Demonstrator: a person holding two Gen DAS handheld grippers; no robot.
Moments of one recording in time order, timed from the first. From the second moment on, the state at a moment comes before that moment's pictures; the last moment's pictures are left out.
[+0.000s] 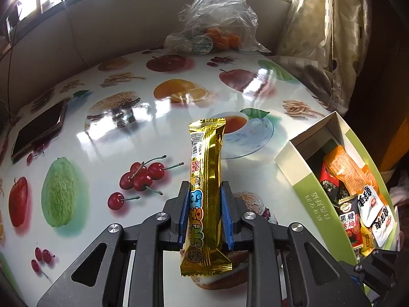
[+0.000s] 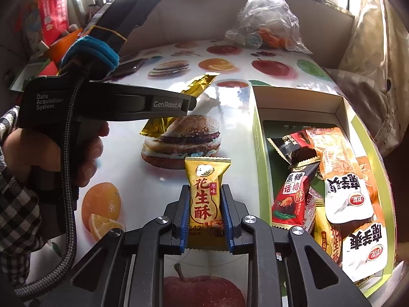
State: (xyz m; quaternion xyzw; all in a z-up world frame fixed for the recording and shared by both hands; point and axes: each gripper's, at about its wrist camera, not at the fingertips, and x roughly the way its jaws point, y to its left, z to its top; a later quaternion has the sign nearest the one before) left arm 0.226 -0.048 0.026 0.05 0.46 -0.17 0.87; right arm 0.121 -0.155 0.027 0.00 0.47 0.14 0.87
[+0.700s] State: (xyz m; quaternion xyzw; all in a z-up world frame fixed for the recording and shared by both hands) left arm 0.162 -0.025 0.098 0.01 0.40 -0.18 0.90; right arm 0.077 -0.159 0.075 -0.01 0.42 0.13 0.90
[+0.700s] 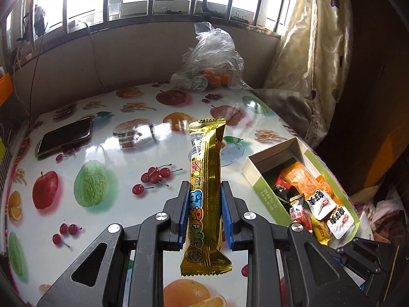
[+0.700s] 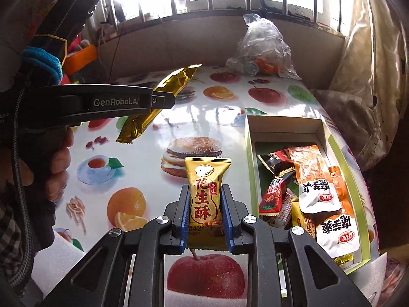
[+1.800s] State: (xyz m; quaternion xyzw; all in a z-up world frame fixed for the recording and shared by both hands) left arm 0.121 -0.087 0.122 0.03 0.39 -0.23 0.89; right arm 0.049 -0.234 0.108 0.03 0.38 0.06 0.92
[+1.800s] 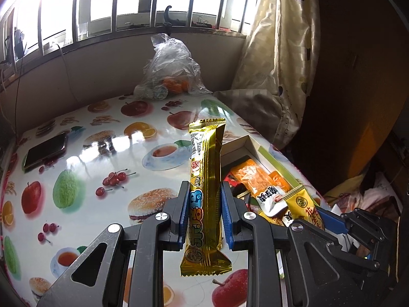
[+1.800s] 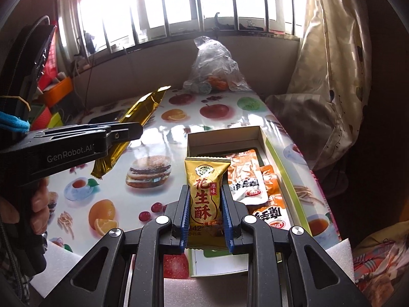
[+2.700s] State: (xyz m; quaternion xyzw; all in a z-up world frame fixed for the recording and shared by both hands) left arm 0.158 -0.144 0.079 0.03 0.44 -0.25 0.86; right arm 0.103 -0.296 0.086 0.05 0.40 0.01 0.92
